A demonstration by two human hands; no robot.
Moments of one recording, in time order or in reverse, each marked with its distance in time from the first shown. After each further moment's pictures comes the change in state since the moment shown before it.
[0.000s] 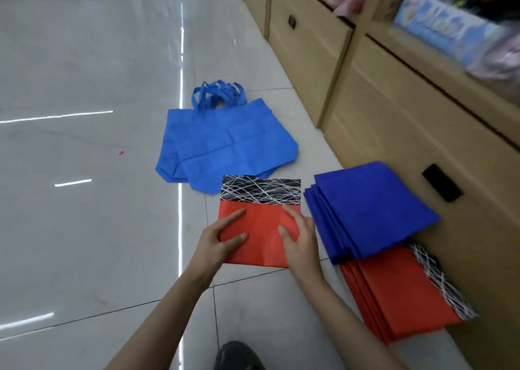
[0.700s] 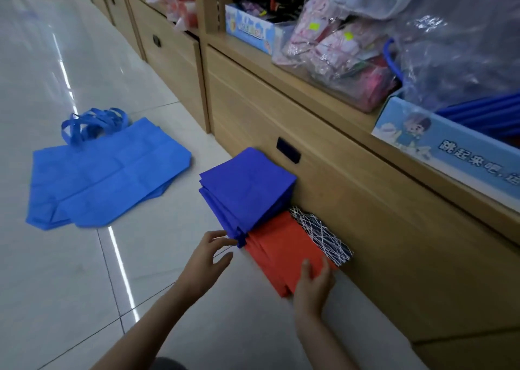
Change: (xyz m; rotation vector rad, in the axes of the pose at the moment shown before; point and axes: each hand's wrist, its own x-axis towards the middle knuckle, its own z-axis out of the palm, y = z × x) left_hand -0.036 -0.016 0.156 0.795 -0.454 0.358; right_hand -0.108 0.106 -0.160 0.188 0.893 0.532
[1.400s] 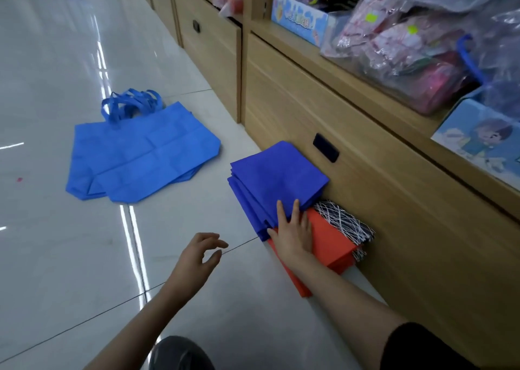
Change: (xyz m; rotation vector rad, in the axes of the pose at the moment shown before) left_hand -0.036 -0.052 -0.025 -0.090 0.155 -0.143; right_hand 0.014 -0.046 0.097 -1.261 -0.576 -0.751
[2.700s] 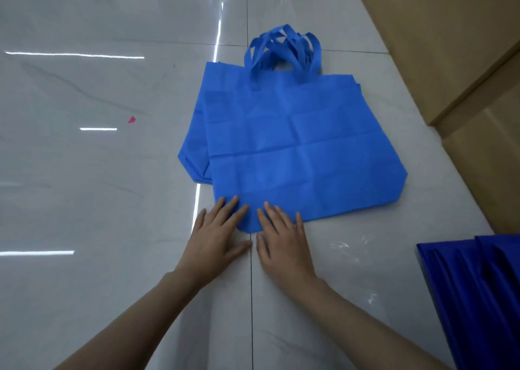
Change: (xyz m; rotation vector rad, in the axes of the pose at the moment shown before) left_hand 0.117 -0.289 -0.141 0.518 0.172 -0.182; right_hand 0.140 -0.318 0.154 0.063 0.029 -0.747
